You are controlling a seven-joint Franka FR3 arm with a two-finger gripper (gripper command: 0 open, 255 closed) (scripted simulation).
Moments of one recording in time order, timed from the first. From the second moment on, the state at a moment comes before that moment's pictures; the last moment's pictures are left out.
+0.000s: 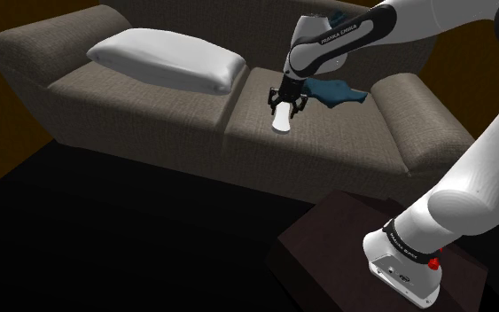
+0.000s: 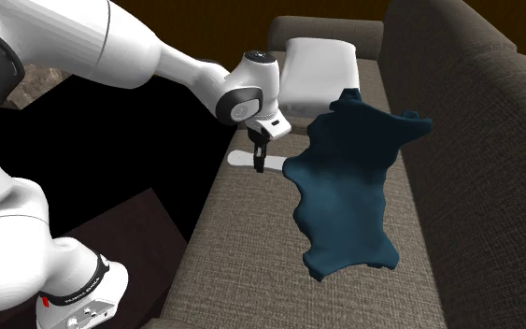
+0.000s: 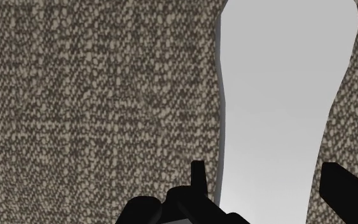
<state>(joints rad) -0.13 0.15 0.06 -2.15 0.00 2.31 0.73</state>
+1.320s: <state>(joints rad) -0.14 0.04 0.06 -2.05 0.01 2.11 0.73</state>
